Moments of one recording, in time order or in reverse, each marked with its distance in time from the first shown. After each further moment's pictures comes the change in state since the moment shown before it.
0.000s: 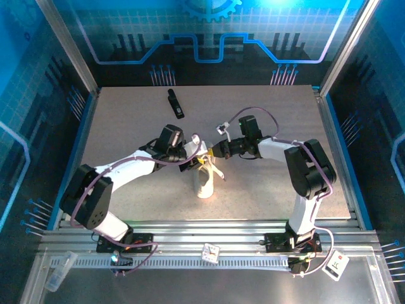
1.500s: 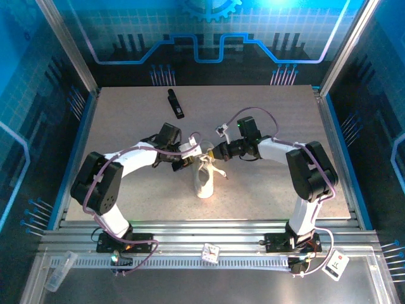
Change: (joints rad) left arm 0.092 0.144 0.078 -0.190 -0.040 0.117; right arm 0.024 -0.034 0.002 -0.101 0.136 -0.086
